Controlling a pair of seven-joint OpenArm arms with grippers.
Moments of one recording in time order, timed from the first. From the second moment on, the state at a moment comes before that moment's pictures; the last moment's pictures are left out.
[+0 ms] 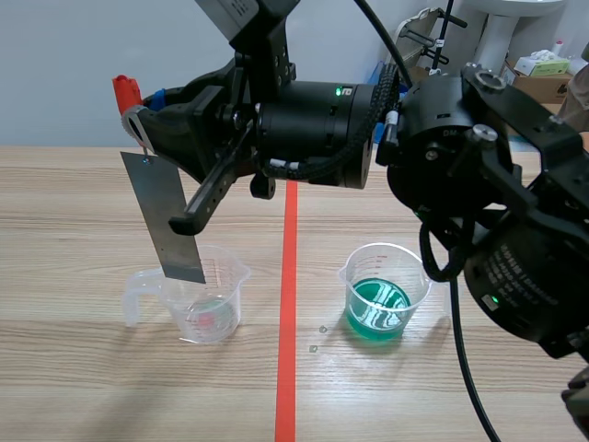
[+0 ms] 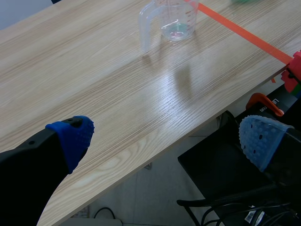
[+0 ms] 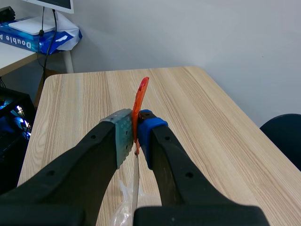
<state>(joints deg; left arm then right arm) 80.4 -24.3 -38.0 87.7 12.5 -31.5 -69.0 10.2 10.8 -27.5 98.8 19.8 45.3 -10.5</state>
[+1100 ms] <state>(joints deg) 80.4 -24.3 -38.0 87.7 12.5 -31.5 -69.0 10.2 10.8 -27.5 96.7 15.4 45.3 -6.3</state>
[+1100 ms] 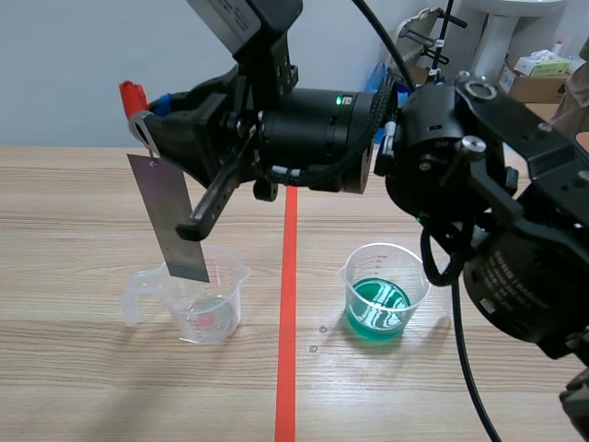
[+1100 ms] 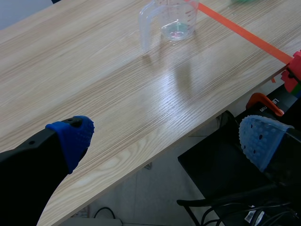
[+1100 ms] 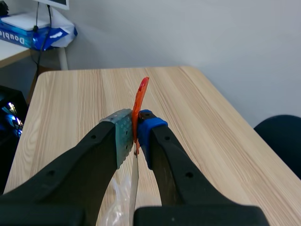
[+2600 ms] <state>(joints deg) 80.4 -24.3 -38.0 87.7 12.3 -31.5 -69.1 11.5 5.1 -27.5 73.1 -19.2 41.2 25.8</state>
